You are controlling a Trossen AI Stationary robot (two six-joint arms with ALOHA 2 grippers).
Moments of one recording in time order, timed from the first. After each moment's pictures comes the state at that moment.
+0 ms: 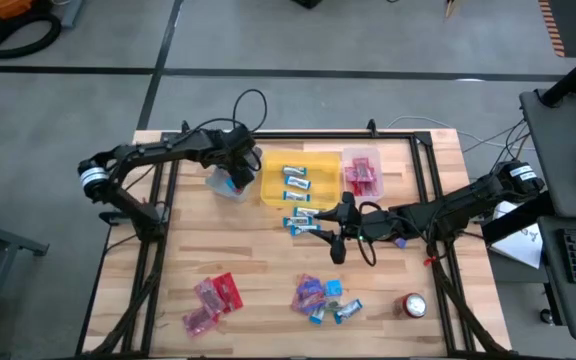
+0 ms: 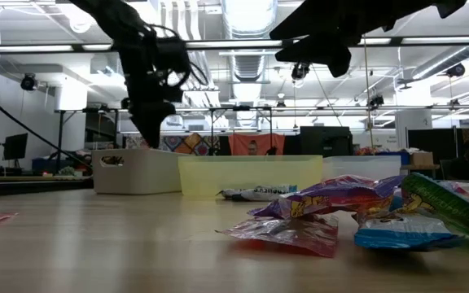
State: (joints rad) left arm 0.52 1.53 1.10 -0.76 -0.29 -0.02; right arm 0.26 1.35 0.73 0.29 0.42 0.34
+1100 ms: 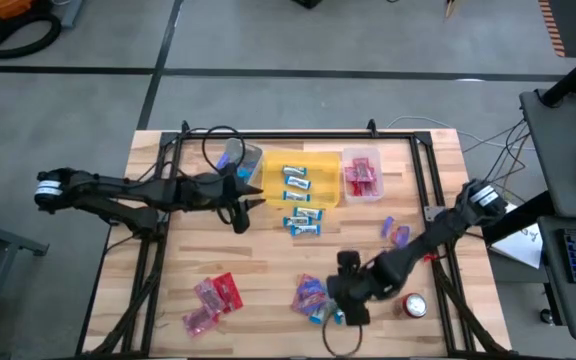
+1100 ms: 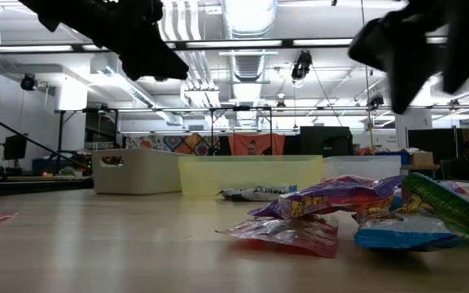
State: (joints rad) left arm 0.03 1.09 0.69 -0.02 -0.22 -0.11; right arm 0.57 1.74 1.26 -0.71 0.09 0.48
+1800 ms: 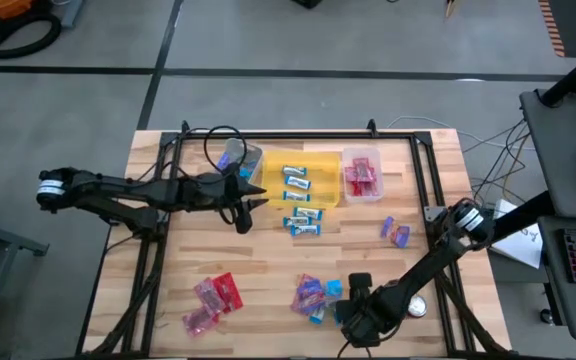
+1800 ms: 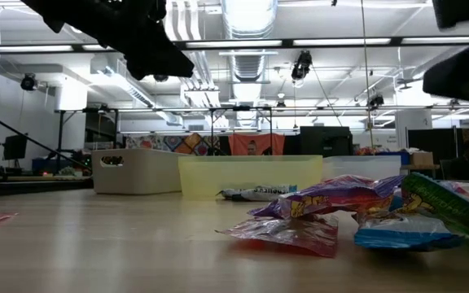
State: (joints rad) left arm 0.03 1.12 0.69 0.03 -0.22 -0.11; right arm 0.73 1.95 1.32 -0.80 0.09 0.67
